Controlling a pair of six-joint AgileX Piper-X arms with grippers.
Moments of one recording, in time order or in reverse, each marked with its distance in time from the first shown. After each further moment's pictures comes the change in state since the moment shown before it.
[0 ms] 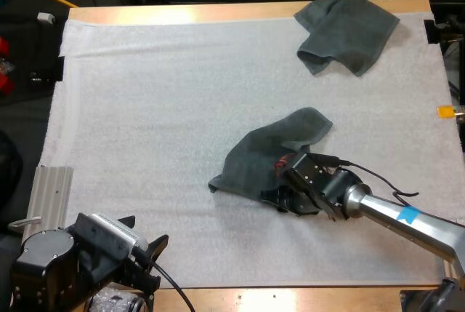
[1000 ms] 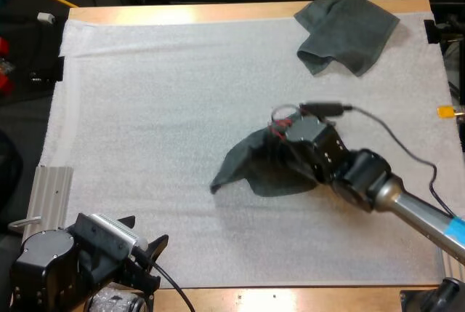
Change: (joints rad) left arm 0.000 0.000 0.000 0.000 0.000 0.000; right arm 0.000 -0.200 -0.254 -0.050 0.196 -0.197
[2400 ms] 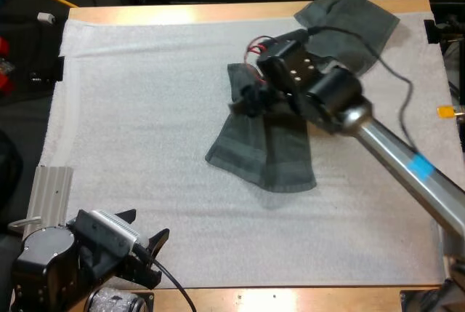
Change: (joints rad) left arm 0.000 0.000 0.020 -0.058 0.000 0.007; right arm -0.083 0.266 -0.613 0.548 -0.025 -0.389
